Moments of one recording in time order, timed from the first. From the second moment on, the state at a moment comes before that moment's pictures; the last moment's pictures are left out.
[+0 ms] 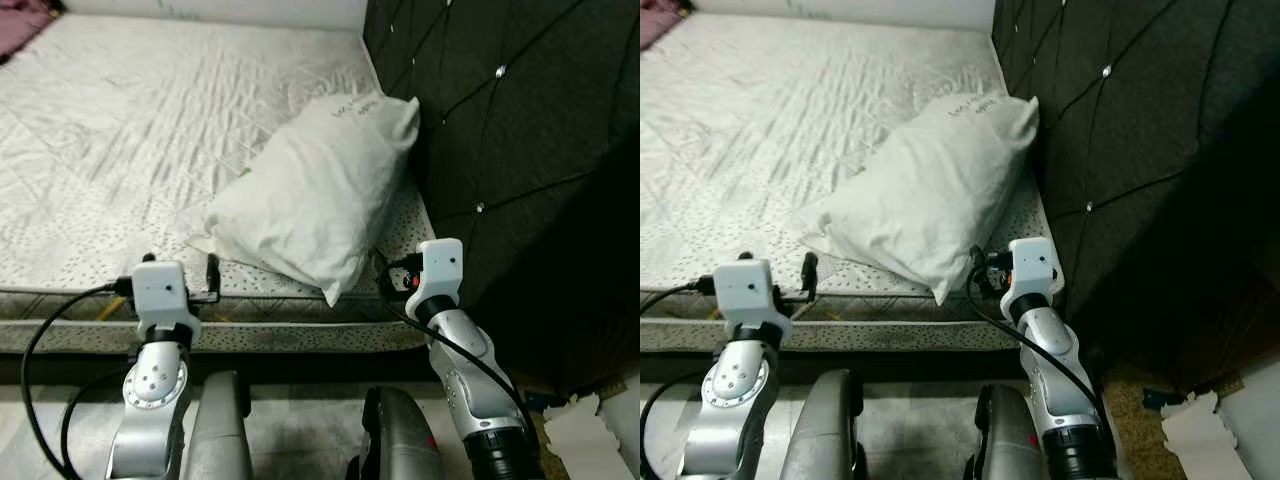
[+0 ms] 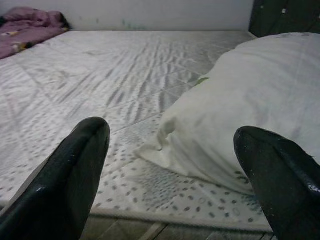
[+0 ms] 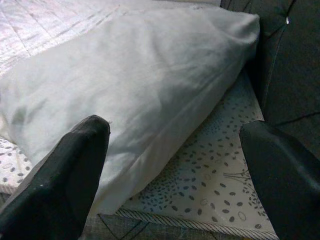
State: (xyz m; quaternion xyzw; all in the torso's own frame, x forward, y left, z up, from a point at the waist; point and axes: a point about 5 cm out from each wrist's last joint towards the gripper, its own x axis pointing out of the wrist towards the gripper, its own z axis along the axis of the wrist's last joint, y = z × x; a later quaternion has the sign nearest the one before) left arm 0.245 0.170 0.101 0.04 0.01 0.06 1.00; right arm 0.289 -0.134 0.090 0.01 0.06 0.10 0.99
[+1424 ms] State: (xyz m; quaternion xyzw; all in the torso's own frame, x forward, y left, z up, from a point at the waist) left arm 0.254 0.162 0.103 0.03 0.00 0.04 1.00; right arm 0.294 -0.121 0.091 0.01 0.04 0.12 0.99
